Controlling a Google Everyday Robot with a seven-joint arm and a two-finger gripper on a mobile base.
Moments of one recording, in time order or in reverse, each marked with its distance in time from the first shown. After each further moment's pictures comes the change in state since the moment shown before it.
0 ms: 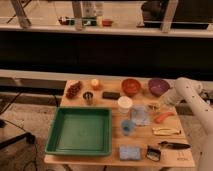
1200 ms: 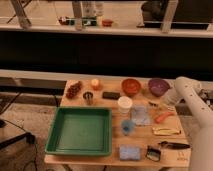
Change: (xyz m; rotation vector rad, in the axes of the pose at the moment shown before) arm 0.012 -0.009 0.010 -0.022 0.019 0.013
